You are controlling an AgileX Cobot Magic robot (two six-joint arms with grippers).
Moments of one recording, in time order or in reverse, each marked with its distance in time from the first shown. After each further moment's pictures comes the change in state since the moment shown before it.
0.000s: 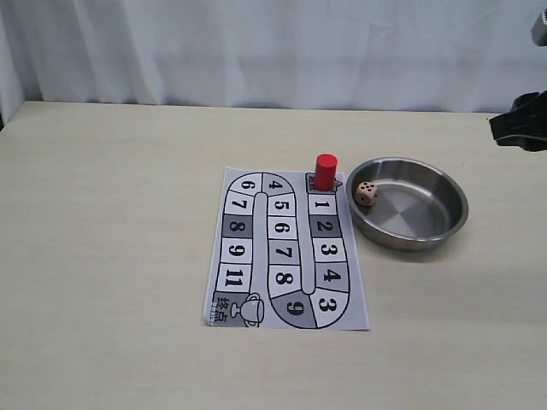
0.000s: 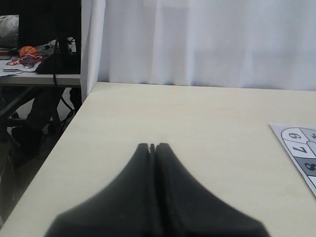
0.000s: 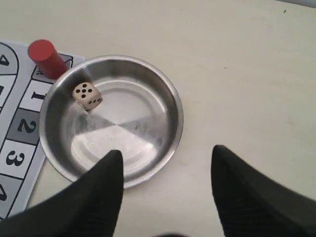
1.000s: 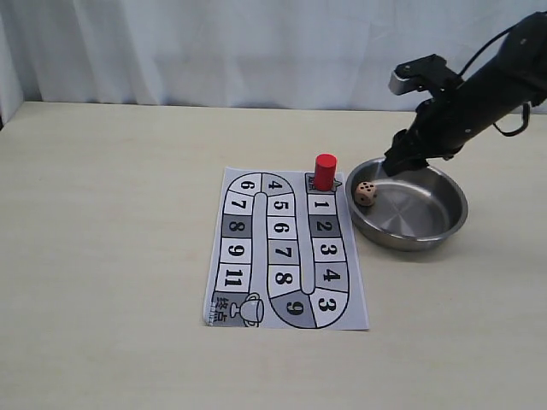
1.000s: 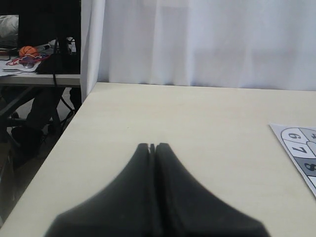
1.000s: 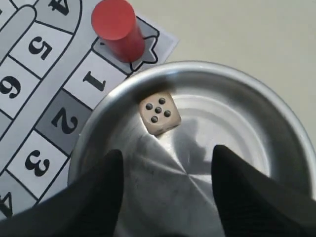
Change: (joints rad) left arm 0.000 0.000 0.000 0.000 0.000 0.000; right arm 0.120 0.575 -0.433 0.200 0.178 -0.371
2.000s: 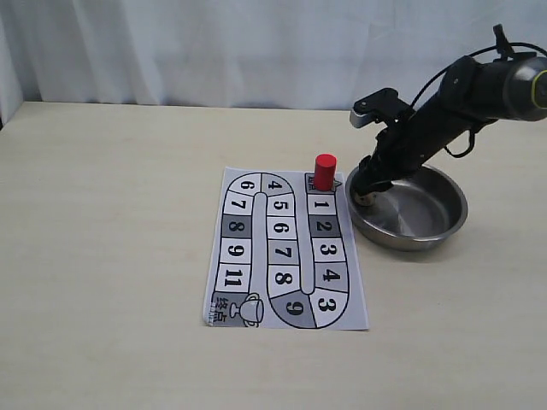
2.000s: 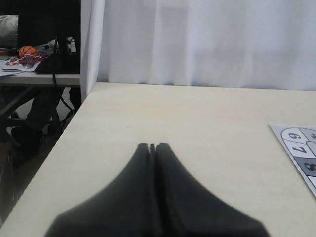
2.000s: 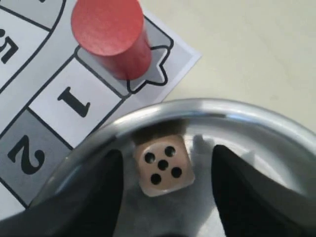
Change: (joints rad) left arm 0.000 0.000 0.000 0.000 0.000 0.000; right arm 0.055 0.196 -0.095 0.005 -0.085 -0.073
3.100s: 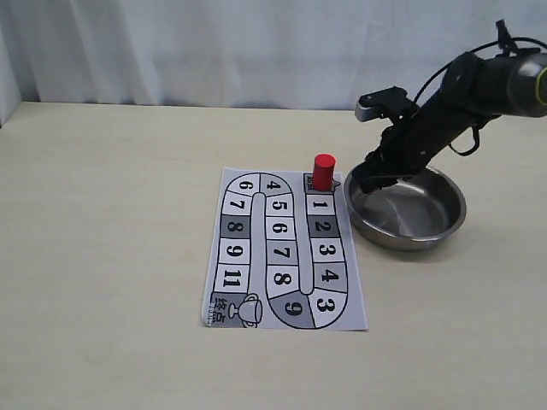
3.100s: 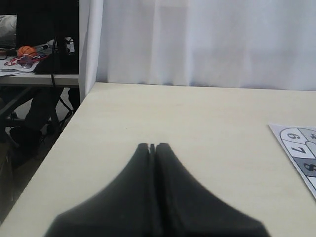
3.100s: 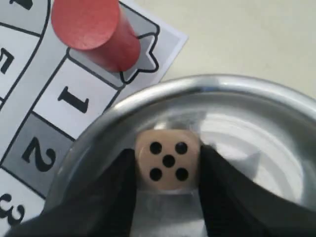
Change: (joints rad) left arm 0.000 0.000 0.000 0.000 0.000 0.000; right arm 0.000 -0.026 0.000 -0.044 0.046 0.193
